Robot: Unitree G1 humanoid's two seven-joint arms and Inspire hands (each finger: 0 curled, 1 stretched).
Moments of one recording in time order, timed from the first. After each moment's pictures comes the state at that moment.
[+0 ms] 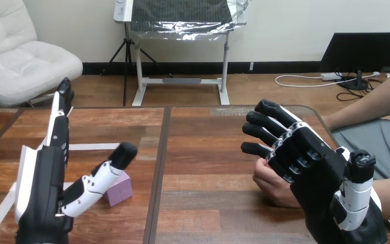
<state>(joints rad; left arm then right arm) 0.42 0.13 0.07 -0.40 0.17 -0.33 0.05 0.42 -0.20 -0.01 -0.43 0.47 -0.20 0.53</state>
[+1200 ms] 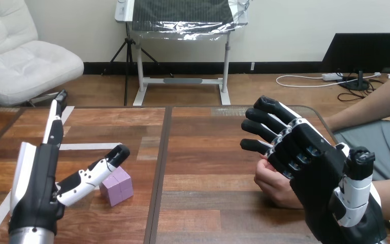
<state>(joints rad) 0.29 0.21 0.14 -0.24 0.23 -0.23 0.03 0.40 -0.20 -0.01 -0.43 0.46 -0.20 0.52</state>
